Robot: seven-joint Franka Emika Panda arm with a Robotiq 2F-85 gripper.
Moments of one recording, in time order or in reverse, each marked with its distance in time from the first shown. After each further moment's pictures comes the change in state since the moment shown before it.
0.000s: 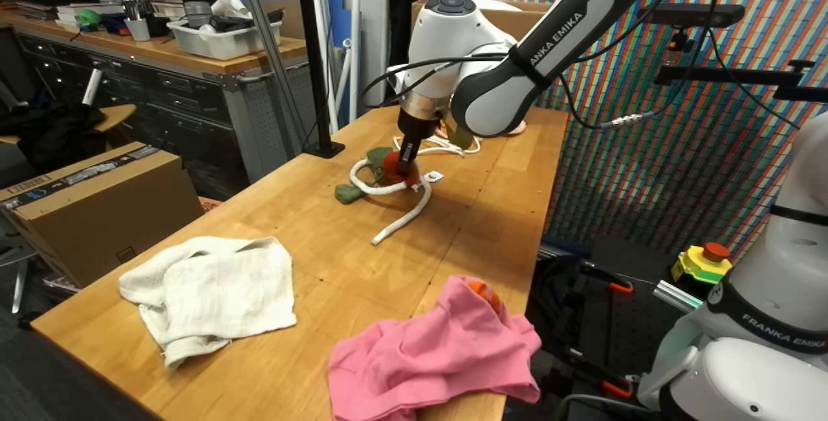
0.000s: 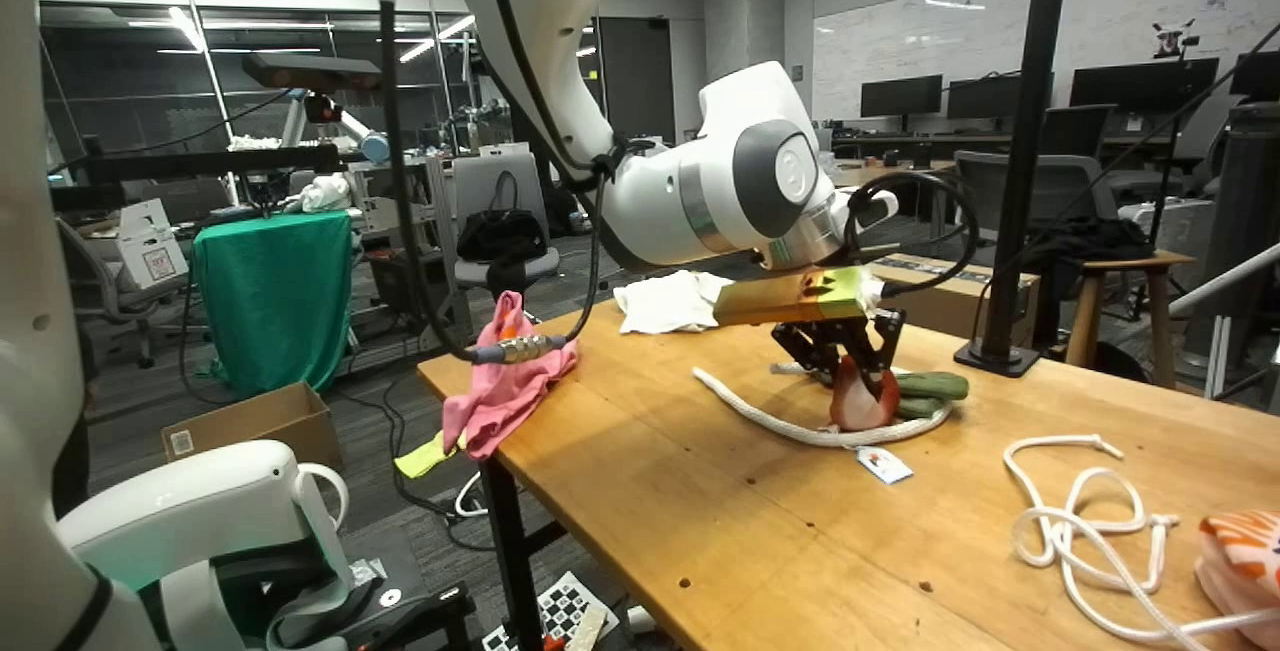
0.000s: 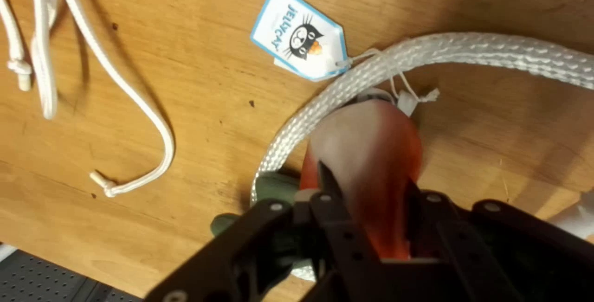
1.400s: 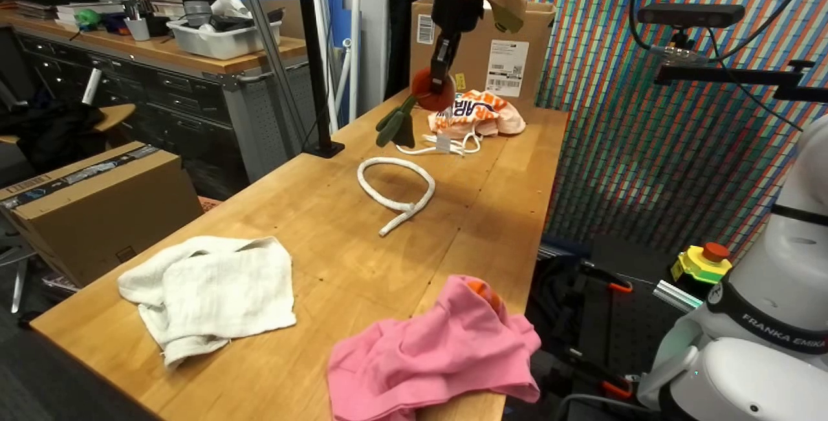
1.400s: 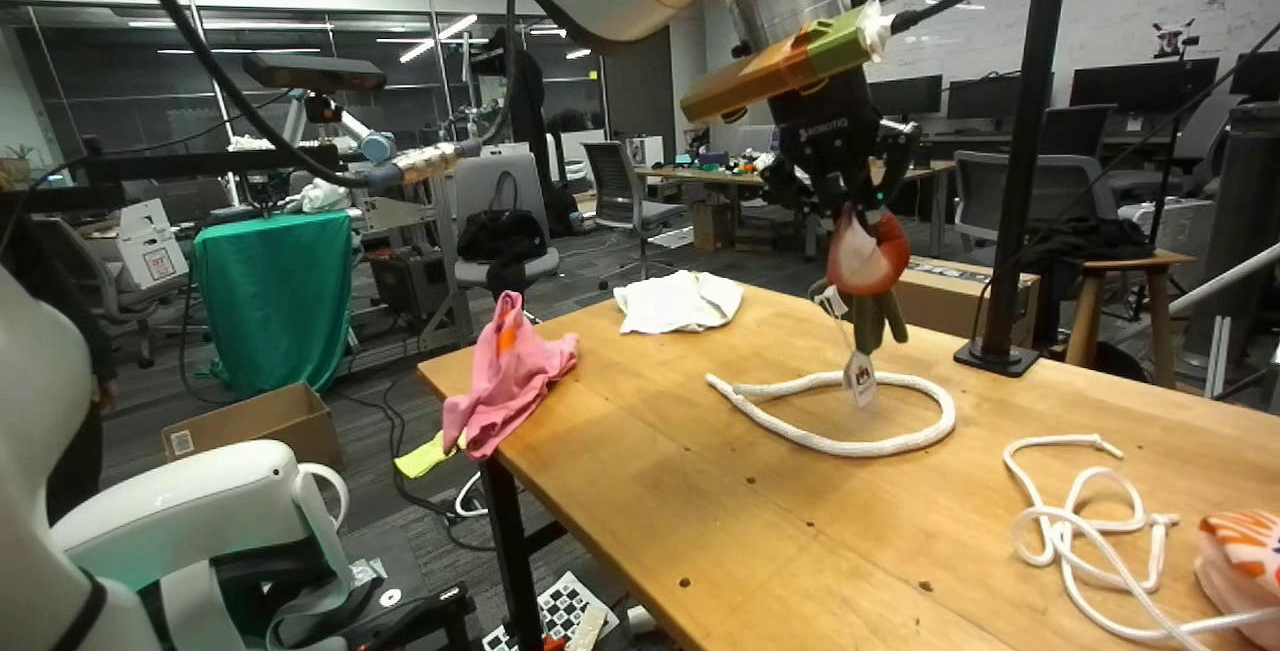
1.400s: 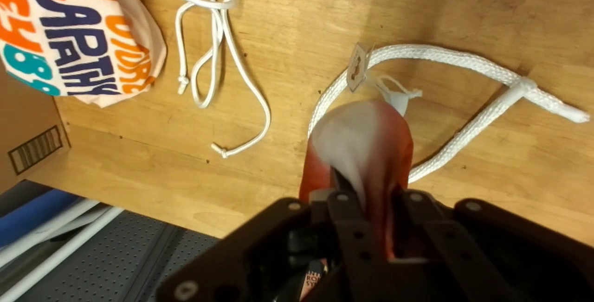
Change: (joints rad) arm -0.052 -0.375 0.042 0.044 0.201 -0.458 -0.214
